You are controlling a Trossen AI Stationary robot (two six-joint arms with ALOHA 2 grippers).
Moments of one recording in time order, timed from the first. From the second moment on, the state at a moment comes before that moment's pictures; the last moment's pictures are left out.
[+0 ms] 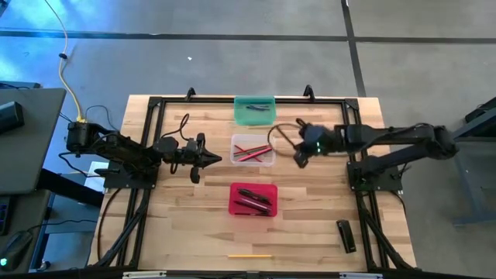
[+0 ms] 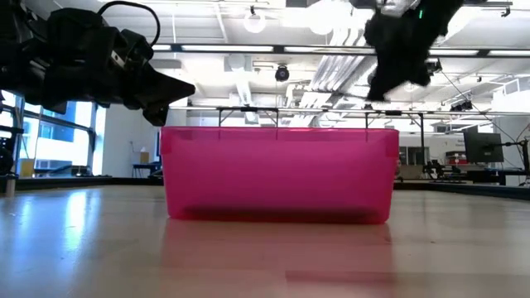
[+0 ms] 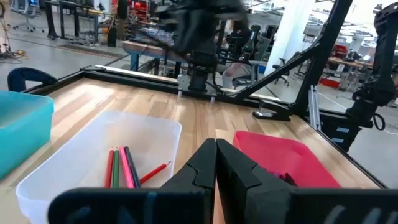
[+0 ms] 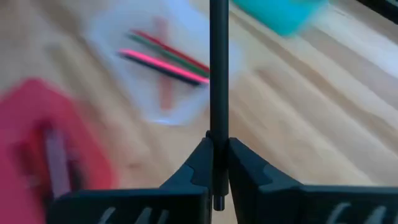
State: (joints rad) left arm 0.29 1.33 0.08 1.22 0.20 -0.17; right arm -0.07 1.12 0.89 -0.67 0.21 0.58
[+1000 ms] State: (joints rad) left arm 0.24 1.33 0.08 1.22 0.13 -0.19; right arm 0.32 1.96 1.45 -0.67 0.13 0.46
